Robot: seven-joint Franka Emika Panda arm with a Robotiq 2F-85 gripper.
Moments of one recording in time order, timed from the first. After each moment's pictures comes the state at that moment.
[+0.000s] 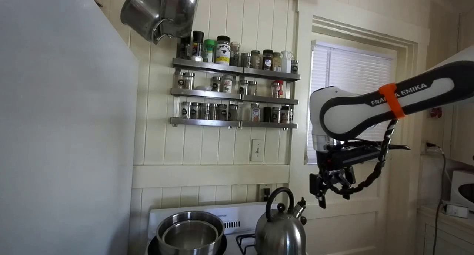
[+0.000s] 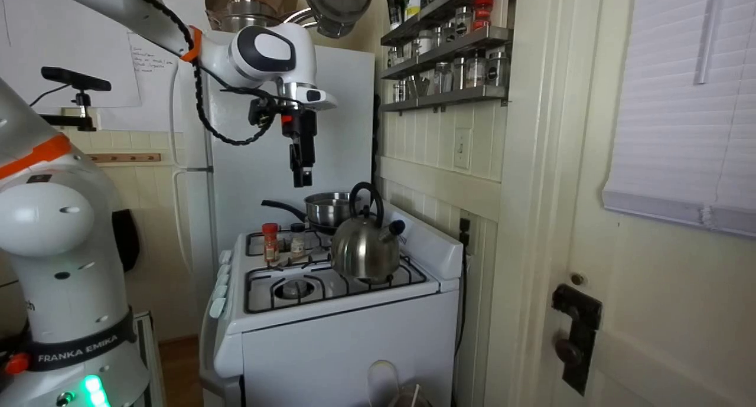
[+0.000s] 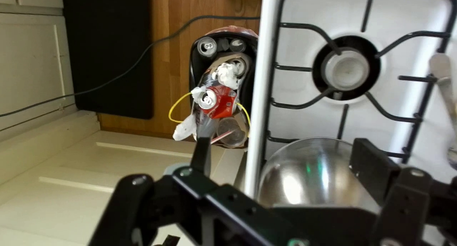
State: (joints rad) arm -0.06 -0.55 0.14 -2.46 -0.14 1.85 0.33
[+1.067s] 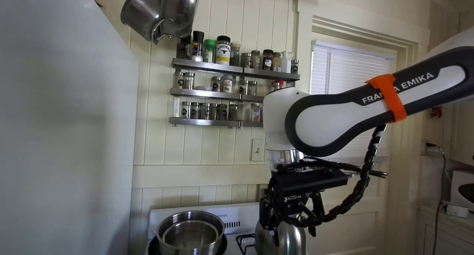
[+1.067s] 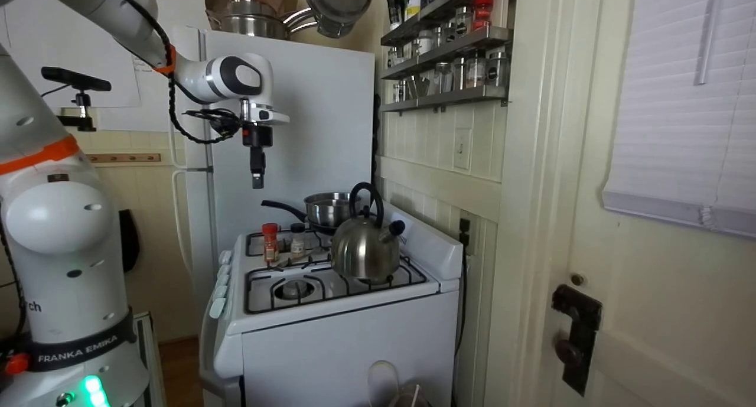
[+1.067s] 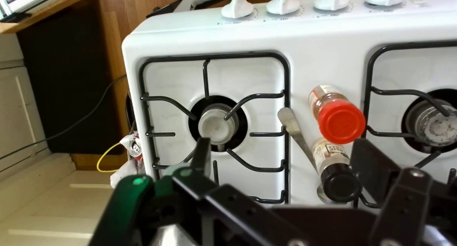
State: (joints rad) arm 0.10 -0.42 0.43 -2.38 0.06 1.87 0.82
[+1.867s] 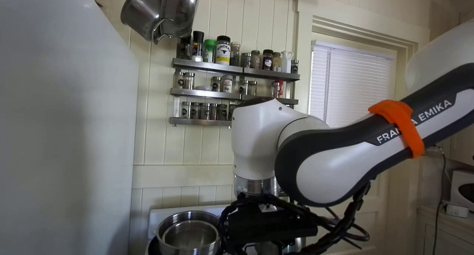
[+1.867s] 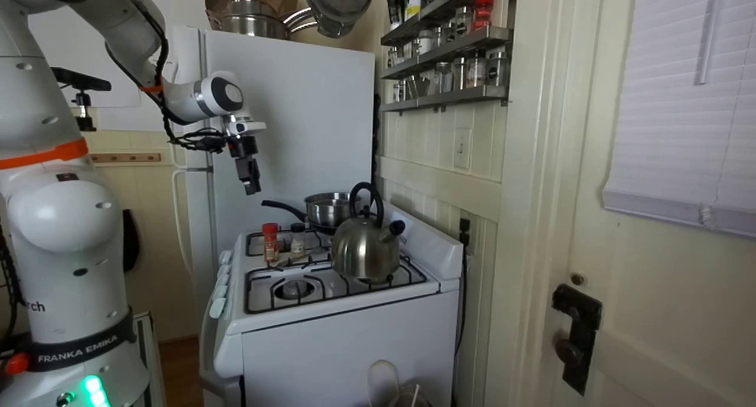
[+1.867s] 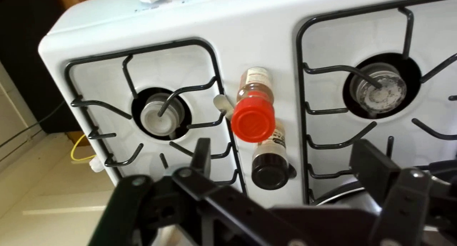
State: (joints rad) arm 0.19 -0.26 0.58 -2.34 -0.13 2.09 1.28
